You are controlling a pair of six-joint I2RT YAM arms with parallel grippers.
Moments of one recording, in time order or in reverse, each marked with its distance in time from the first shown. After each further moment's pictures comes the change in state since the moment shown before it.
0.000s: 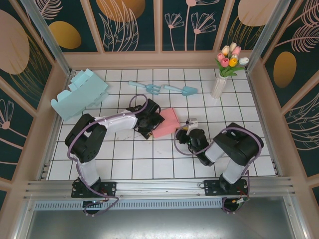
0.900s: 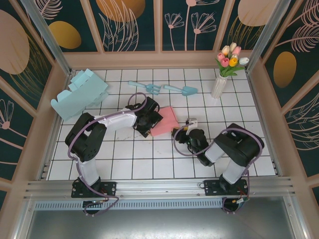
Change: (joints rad) left arm 0.023 0.010 0.030 -0.039 -0.022 0.011; right arm 0.014 -0.066 0.003 -0.057 0.014 0.005
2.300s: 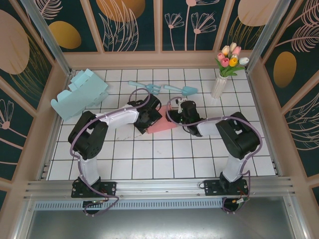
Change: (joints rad) left arm 0.001 0.040 0.105 -0.127 -0.129 0.109; right arm -0.163 0.133 0.538 -0.614 -0.225 -0.153
